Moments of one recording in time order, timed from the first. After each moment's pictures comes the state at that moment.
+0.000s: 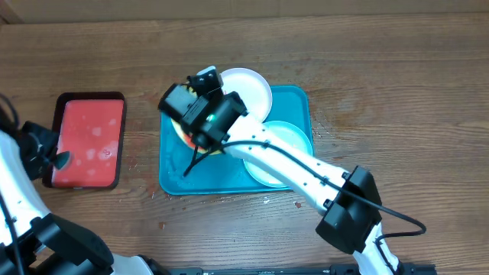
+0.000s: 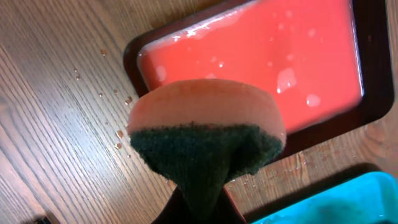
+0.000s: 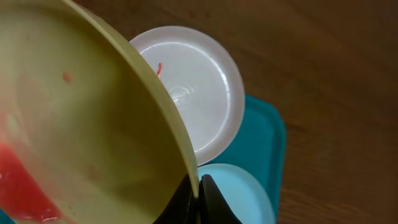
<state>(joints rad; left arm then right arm) 0.70 1.65 1.53 -1.22 0.02 -0.53 0.96 2.15 2.10 -1.21 0.70 0.43</state>
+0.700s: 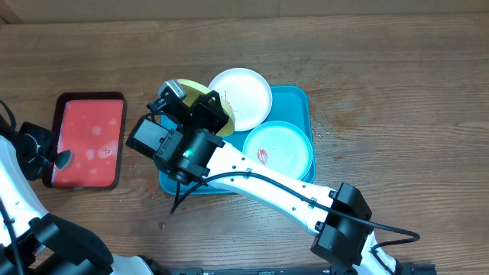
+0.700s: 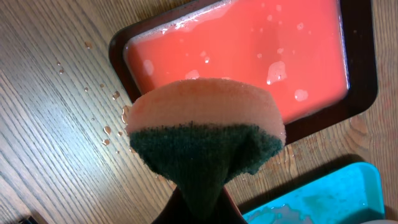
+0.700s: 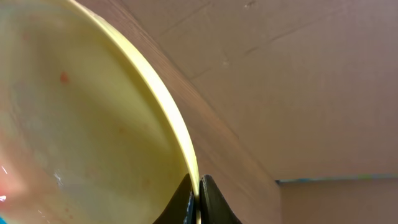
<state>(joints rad) 0.71 1.65 1.52 -1.22 0.07 -0.53 1.10 2.15 2.10 -1.10 1.13 0.08</state>
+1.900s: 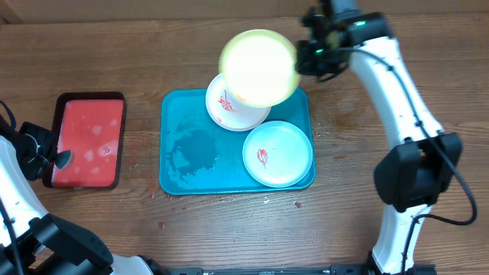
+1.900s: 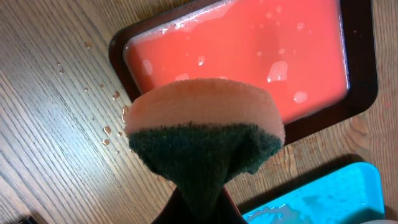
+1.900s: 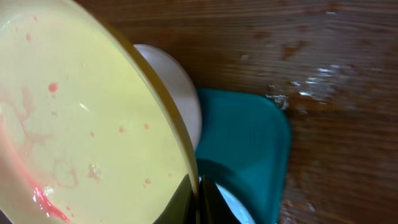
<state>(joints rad) 0.71 1.65 1.52 -1.22 0.07 -0.53 0.17 2.11 2.09 -1.17 -0.37 0.20</state>
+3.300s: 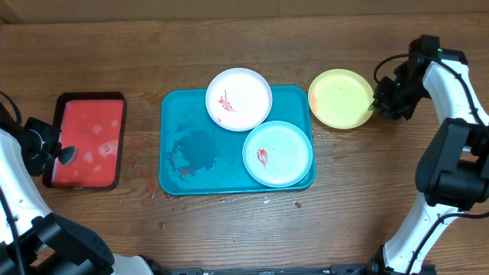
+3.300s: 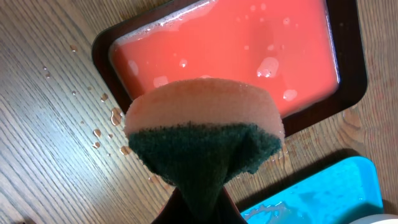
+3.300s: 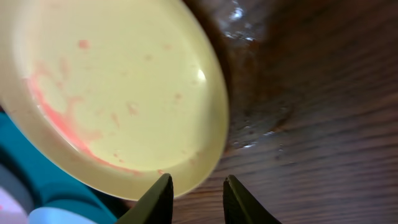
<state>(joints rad) 0.67 1.65 1.52 -1.20 0.07 -0.53 -0.20 2.12 1.72 -1.14 -0.28 0.32</state>
